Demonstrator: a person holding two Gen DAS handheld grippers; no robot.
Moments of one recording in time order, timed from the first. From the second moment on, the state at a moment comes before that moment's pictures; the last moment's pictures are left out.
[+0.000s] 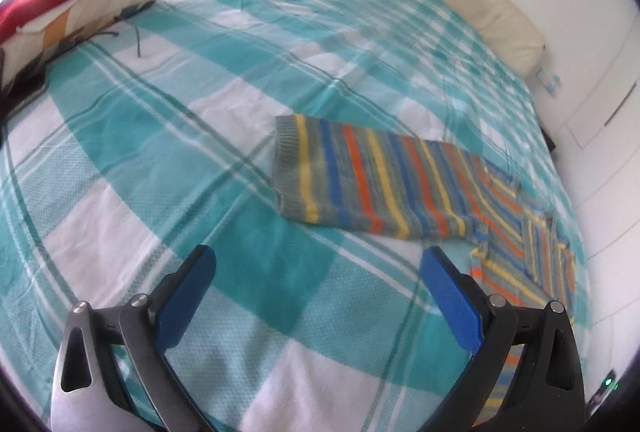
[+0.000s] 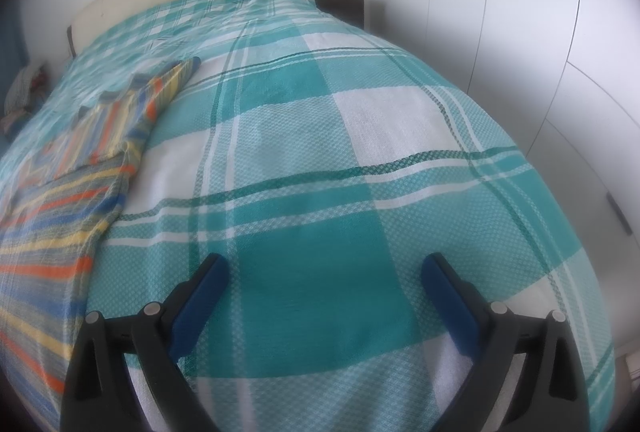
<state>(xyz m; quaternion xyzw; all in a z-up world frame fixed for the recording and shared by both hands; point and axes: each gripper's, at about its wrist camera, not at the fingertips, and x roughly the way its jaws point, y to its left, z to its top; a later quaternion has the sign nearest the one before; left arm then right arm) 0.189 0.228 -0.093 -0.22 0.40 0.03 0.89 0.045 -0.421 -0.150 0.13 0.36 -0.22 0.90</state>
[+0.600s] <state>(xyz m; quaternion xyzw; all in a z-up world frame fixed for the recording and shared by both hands) 0.308 0.242 -0.100 -0.19 0.51 -0.05 0.83 0.048 -0.420 -0.153 0.13 0.36 -0.22 0.90</state>
